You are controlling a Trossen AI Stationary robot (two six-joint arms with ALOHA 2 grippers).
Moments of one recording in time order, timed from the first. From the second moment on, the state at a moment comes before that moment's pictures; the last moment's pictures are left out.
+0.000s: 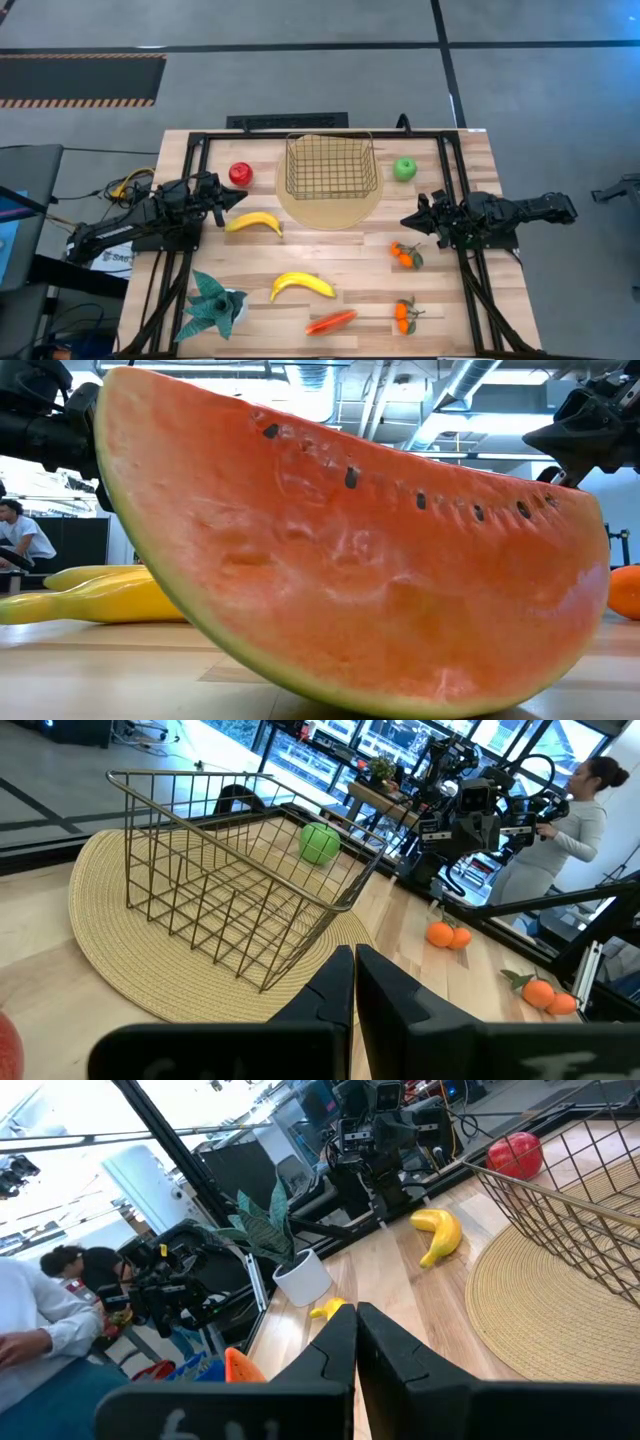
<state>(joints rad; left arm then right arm) 0.33 0.01 0.08 -0.19 0.06 -0.44 0.11 0.01 0.01 0.01 0.00 0.58</state>
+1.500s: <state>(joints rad) 0.33 0.01 0.08 -0.19 0.06 -0.44 0.10 0.01 0.01 0.14 0.11 0.79</state>
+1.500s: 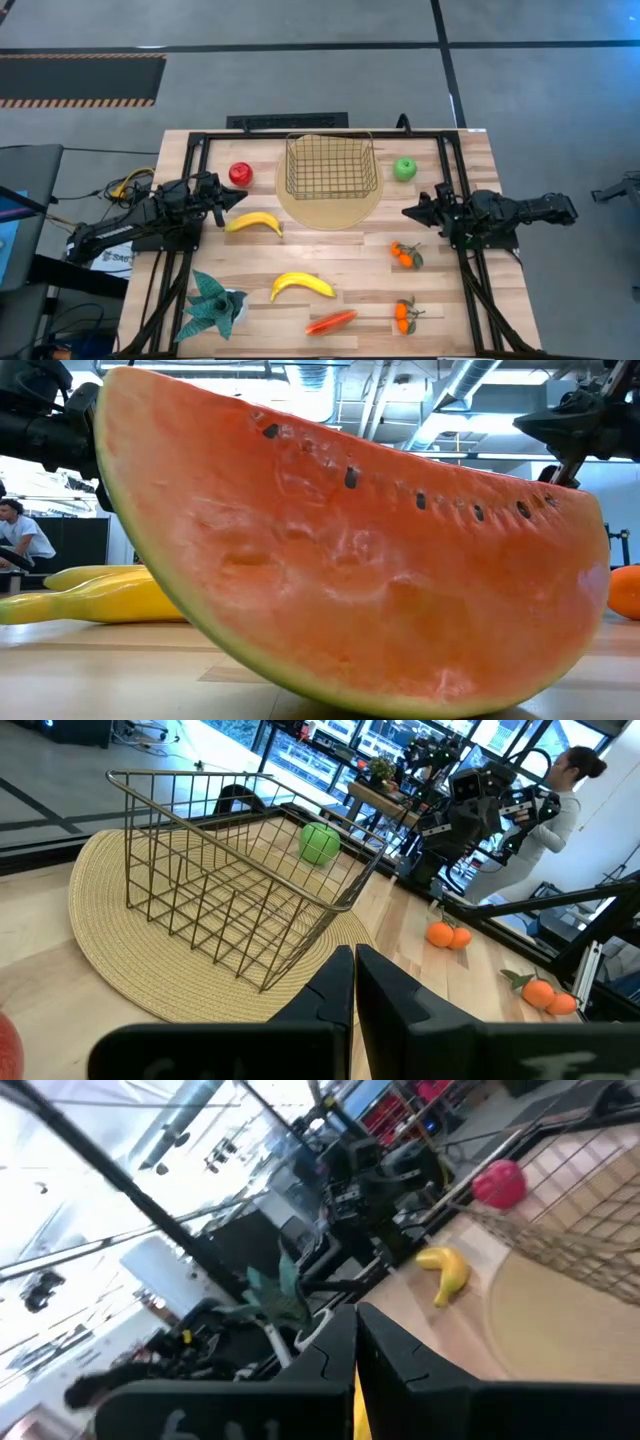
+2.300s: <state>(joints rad) 0.33 0.01 0.07 -0.17 -0.11 -0.63 0.10 0.01 0.01 0.41 0.22 0.73</state>
